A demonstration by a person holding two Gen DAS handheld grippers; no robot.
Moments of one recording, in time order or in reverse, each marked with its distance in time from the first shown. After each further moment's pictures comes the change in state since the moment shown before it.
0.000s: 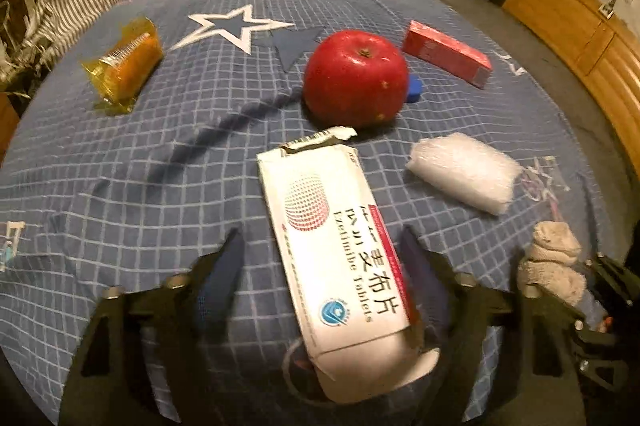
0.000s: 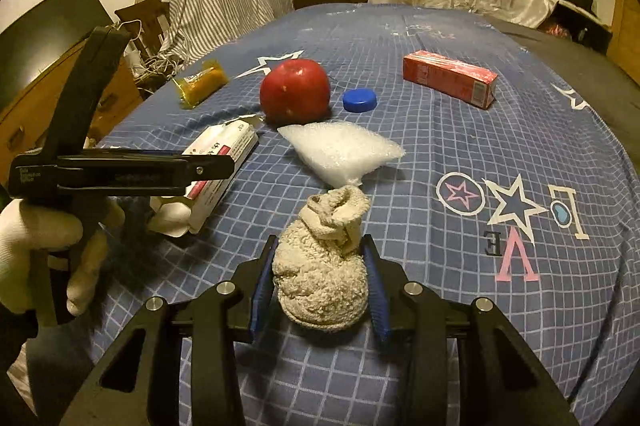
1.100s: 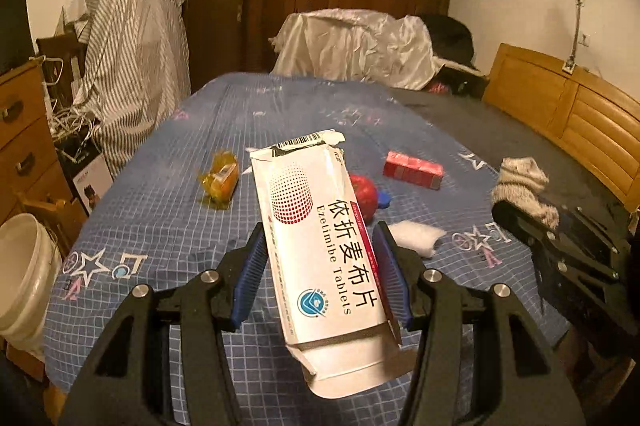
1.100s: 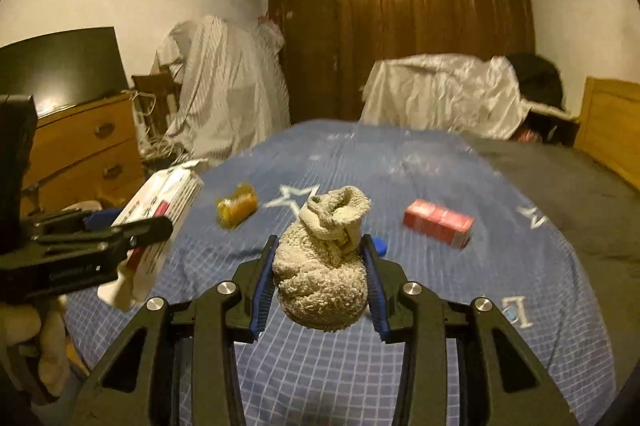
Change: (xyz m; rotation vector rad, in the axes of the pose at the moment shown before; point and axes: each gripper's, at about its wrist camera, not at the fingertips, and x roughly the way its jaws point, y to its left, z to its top) left arm -0.185 0.015 -0.047 0.020 -0.449 0.015; right arm -0.141 0.093 0.032 -0.077 -0.434 -0.128
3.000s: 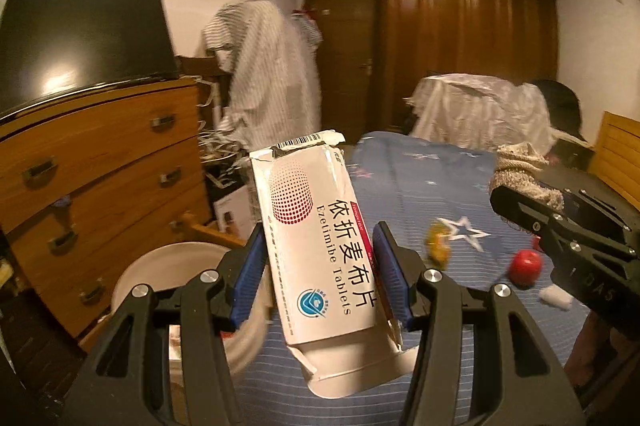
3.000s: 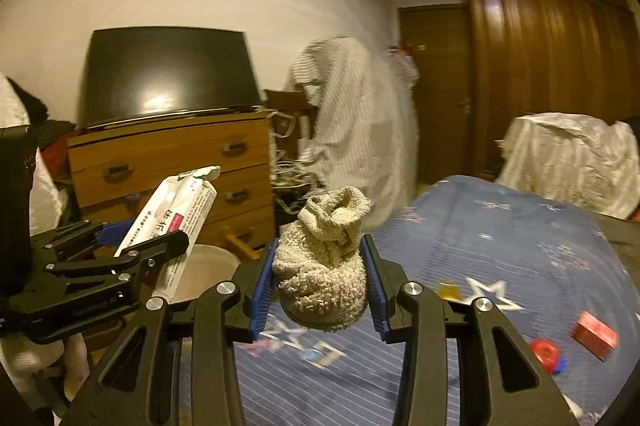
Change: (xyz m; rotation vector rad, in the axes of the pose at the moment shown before) left arm -0.137 0.226 0.023 -0.167 -0.178 0.422; right arm 0.051 0.309 0.137 -0.194 -0.050 0.483
